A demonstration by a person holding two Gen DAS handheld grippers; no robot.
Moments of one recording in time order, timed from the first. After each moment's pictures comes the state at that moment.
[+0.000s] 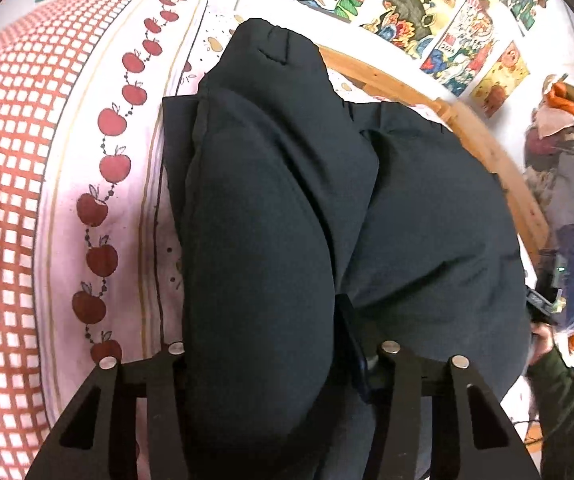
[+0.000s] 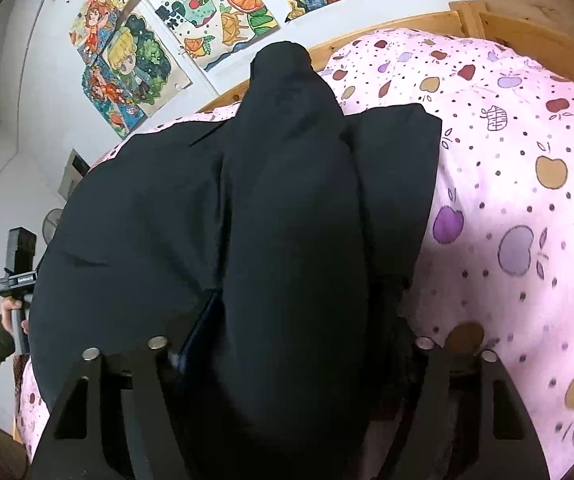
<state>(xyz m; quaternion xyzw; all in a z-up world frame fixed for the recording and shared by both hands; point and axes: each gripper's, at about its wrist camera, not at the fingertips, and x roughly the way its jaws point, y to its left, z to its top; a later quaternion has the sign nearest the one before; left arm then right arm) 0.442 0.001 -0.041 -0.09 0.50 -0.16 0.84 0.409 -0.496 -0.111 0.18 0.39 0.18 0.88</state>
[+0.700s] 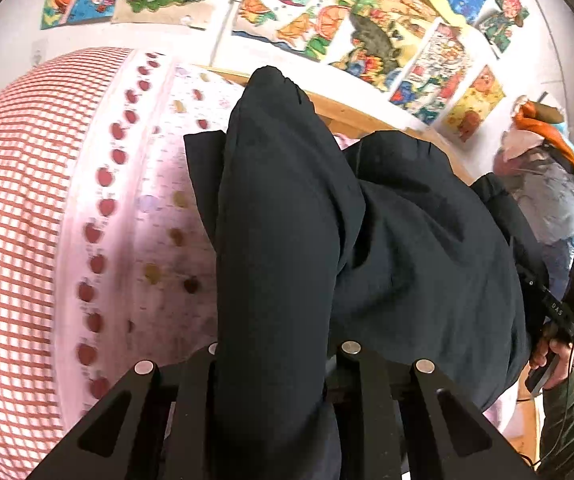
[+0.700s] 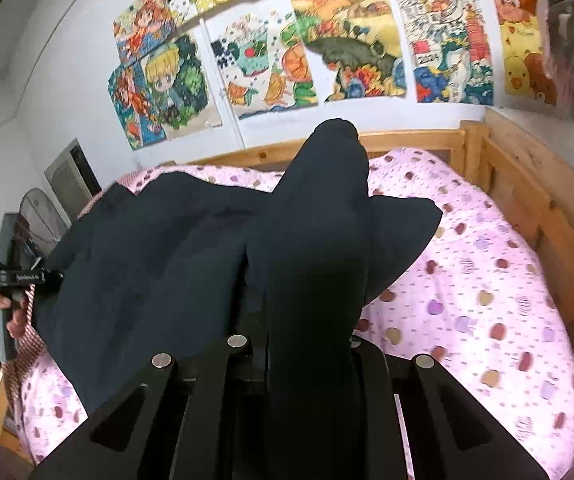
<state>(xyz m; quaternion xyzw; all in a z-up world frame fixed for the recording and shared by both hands) 0.399 -0.012 0.038 -0.12 0.46 -0.19 0.86 0.341 -0.460 0.062 0.08 0.33 0.12 0.93</state>
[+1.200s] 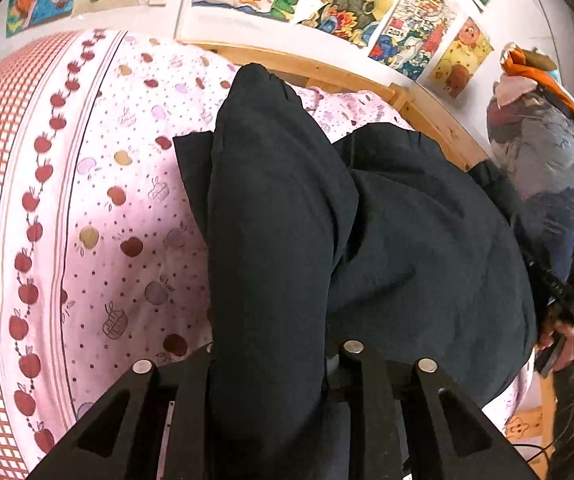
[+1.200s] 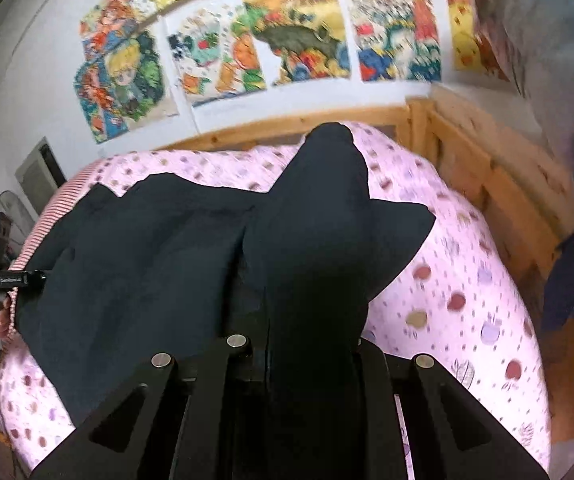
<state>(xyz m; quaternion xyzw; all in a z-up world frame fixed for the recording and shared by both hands) 0.386 -0.065 0.004 -0.08 0.49 -0.20 0.84 0.310 -0.517 0.018 0.08 0.36 0.06 0.93</state>
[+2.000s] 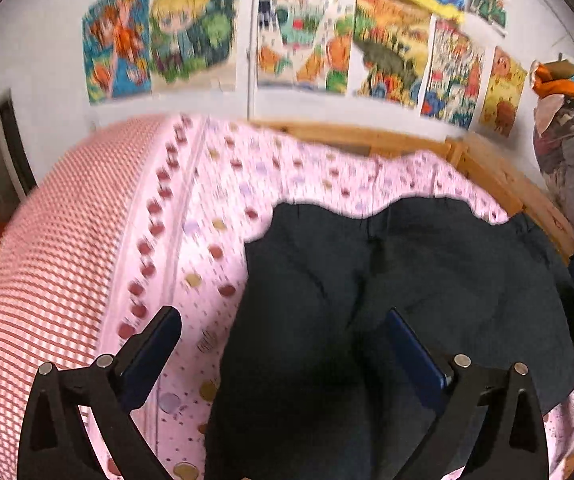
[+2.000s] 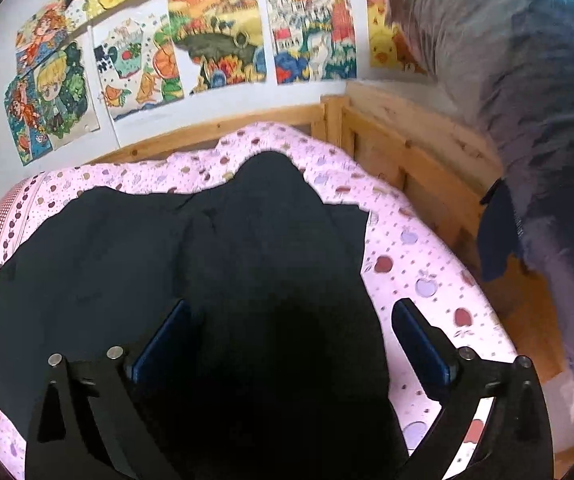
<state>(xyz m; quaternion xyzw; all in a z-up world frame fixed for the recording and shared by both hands) 0.324 -0.067 0.059 -0.01 0.36 -0.04 0.93 0.283 -0.511 0.005 0.07 0.33 -0.10 0.94</state>
